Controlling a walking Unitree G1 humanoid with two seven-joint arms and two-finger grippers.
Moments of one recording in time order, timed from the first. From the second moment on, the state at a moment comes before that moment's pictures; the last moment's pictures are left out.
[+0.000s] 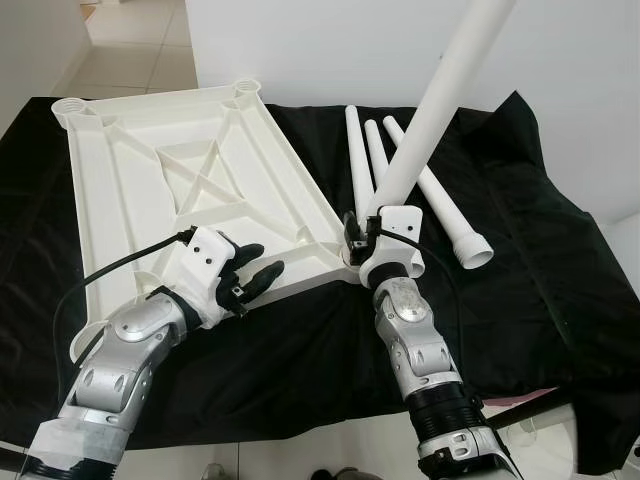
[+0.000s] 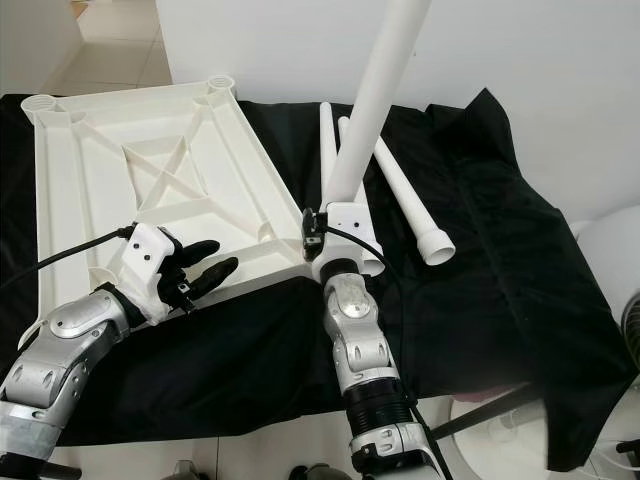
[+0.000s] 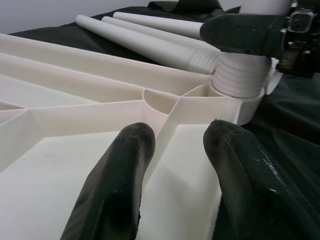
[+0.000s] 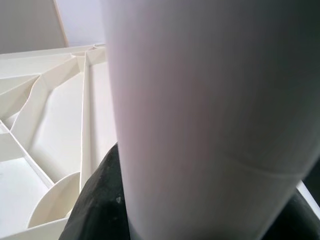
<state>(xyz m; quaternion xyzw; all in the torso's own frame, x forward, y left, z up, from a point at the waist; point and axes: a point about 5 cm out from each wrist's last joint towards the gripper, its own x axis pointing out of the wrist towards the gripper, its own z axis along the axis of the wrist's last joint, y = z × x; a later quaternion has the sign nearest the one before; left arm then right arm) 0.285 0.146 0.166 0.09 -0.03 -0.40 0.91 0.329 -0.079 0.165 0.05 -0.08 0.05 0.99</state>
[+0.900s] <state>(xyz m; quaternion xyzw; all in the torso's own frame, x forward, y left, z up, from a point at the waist) 0.288 0.141 0.172 0.09 -0.04 -0.41 0.91 0.342 -0.112 0.164 -0.01 -0.08 0.23 0.97</state>
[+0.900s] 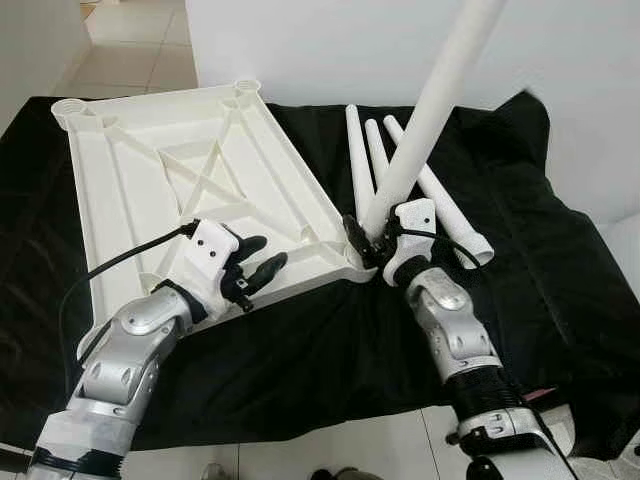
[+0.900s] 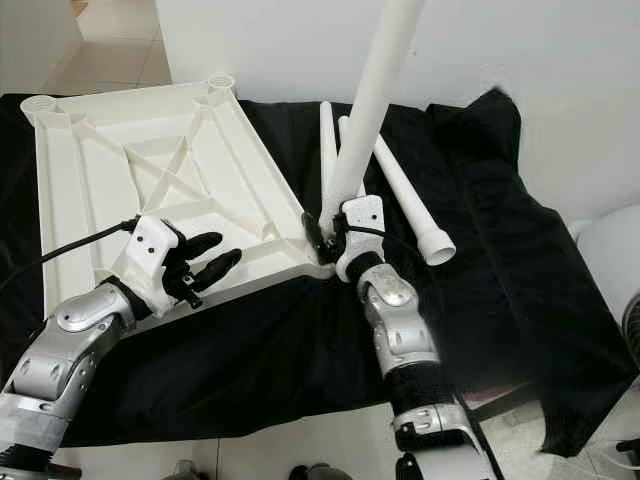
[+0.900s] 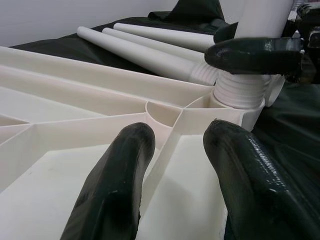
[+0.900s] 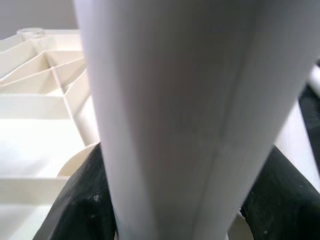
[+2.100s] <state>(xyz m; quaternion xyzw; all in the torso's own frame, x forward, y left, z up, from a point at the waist) 0.287 0.138 0.170 0.09 -0.04 -0.41 0.91 0.351 -0.107 0.161 0.02 -0.06 0.24 0.97</state>
